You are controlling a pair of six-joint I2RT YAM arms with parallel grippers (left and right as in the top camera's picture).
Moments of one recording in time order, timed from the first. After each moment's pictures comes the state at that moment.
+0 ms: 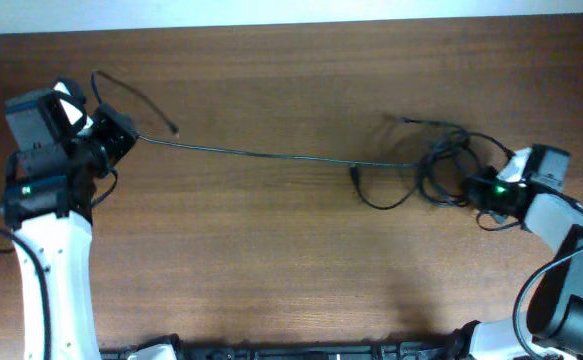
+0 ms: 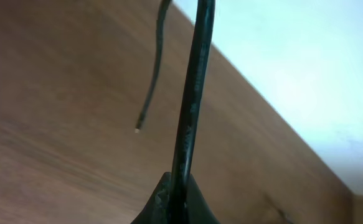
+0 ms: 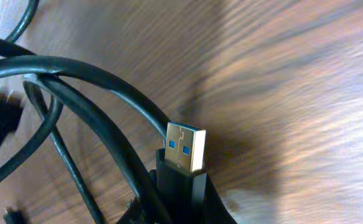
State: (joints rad) left arm 0.26 1.30 1.24 -0.67 0.30 -0.56; right arm -0.42 1.67 0.74 -0.21 -0.41 0.39
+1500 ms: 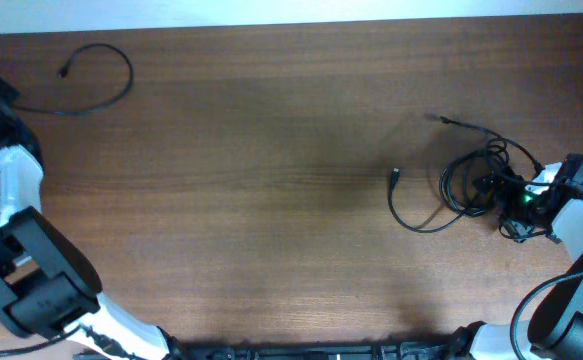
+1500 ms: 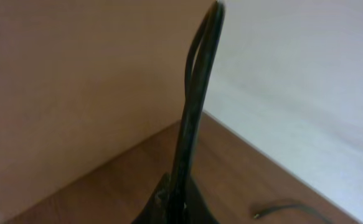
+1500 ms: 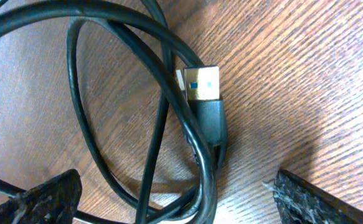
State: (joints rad) left arm 0.55 1.93 1.44 0.23 -0.24 -0.13; right arm -0.58 1.62 0.79 -0.44 -0.41 0.36
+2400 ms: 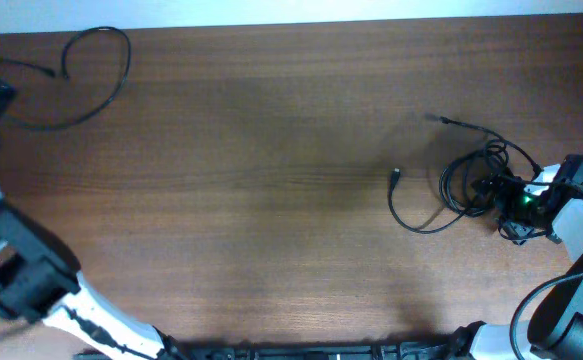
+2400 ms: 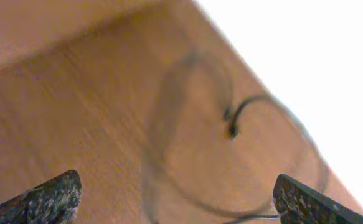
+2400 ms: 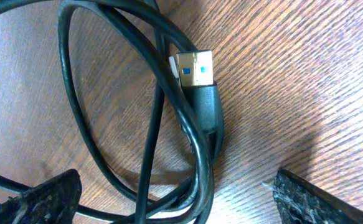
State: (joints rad) left arm 0.68 2.07 1.82 -0.45 0.15 -0.35; right arm -0.58 1.62 0.80 -0.48 -0.41 0.36
